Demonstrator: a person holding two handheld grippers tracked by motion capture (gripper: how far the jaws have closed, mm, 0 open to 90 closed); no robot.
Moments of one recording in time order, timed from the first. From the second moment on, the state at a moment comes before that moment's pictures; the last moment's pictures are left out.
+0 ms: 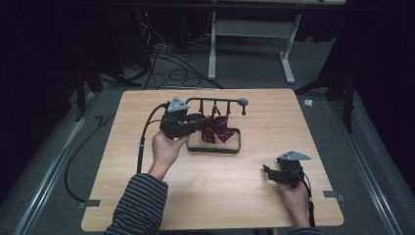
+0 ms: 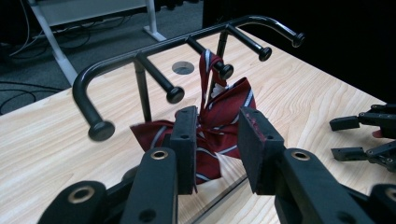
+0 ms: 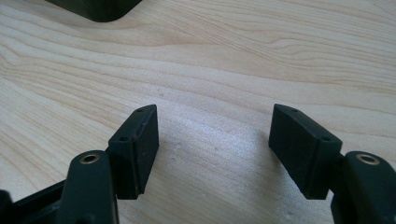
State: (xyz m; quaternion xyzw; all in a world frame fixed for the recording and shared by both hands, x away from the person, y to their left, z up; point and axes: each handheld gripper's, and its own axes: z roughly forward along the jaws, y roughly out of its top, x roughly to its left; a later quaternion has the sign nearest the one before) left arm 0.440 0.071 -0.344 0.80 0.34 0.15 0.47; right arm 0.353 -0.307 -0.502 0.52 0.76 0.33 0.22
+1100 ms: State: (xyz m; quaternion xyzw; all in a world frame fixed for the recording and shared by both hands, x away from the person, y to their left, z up) left arm 0.422 0.104 -0.363 0.79 0.36 0.15 0.47; right arm 0.353 -0.307 -0.502 0.51 0.76 0.33 0.22
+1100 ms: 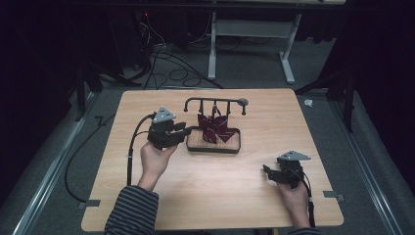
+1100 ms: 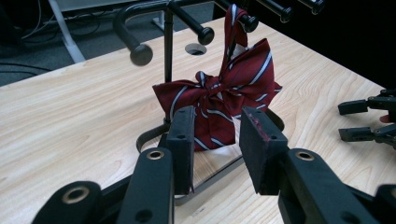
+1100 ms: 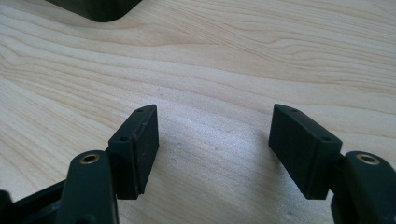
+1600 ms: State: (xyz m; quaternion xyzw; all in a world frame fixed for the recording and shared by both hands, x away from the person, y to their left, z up) left arm 0.412 0.120 -0.369 0.78 0.37 0.14 0.47; right arm 0.353 -0.306 -0.502 0.52 0.76 0.33 0.22
